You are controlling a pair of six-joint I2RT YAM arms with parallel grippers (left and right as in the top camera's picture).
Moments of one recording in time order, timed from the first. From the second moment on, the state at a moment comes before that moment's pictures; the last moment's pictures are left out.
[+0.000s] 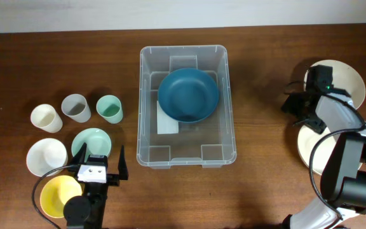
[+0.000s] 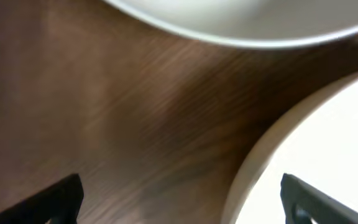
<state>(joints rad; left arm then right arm) -0.01 0.02 0.01 -0.07 0.06 0.09 -0.24 1.86 1.18 -0.63 0.17 0.46</state>
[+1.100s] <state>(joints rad) -0.01 0.02 0.01 -0.07 0.06 0.09 -0.24 1.86 1.09 -0.57 0.23 0.47</state>
